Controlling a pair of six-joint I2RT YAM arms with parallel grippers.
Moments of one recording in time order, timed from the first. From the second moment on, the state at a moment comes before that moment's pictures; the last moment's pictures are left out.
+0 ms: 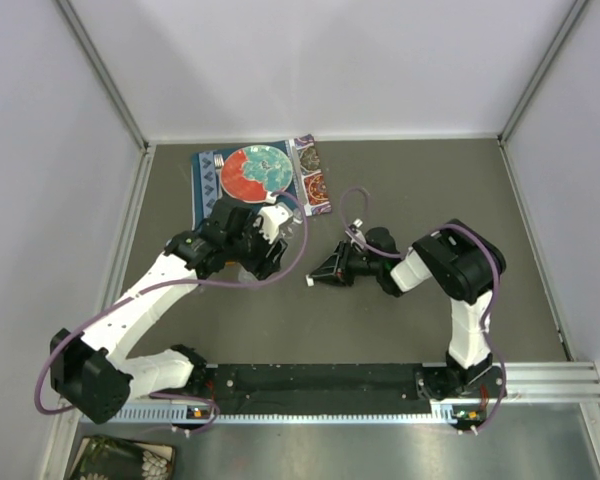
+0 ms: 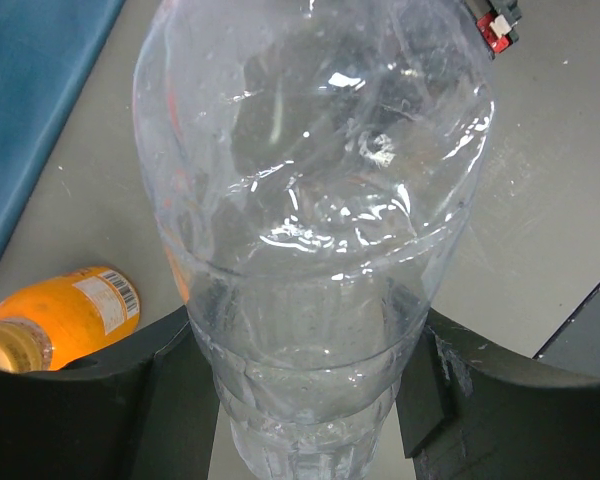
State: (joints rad) left arm -0.54 1.16 0.99 -0.63 0.25 0.23; right arm 0.57 1.98 0.64 0.89 -0.69 1.24
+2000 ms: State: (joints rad) left arm -0.44 1.21 0.94 -0.64 0.28 0.16; right arm 0.77 1.68 0.76 0.31 -0.31 0.61
